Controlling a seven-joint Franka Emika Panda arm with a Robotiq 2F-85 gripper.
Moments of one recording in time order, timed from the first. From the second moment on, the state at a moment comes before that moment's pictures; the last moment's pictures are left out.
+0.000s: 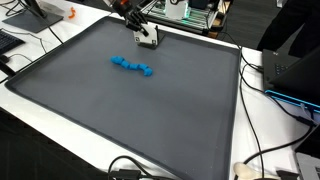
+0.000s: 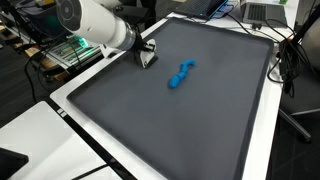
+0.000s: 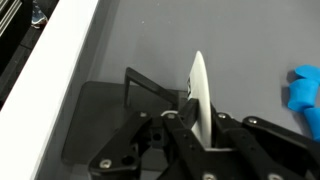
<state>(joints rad) -0.15 0.20 -0.19 -2.42 0.83 2.04 0.44</state>
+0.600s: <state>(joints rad) -0.15 0.22 -0.19 -2.42 0.84 2.07 0.42</state>
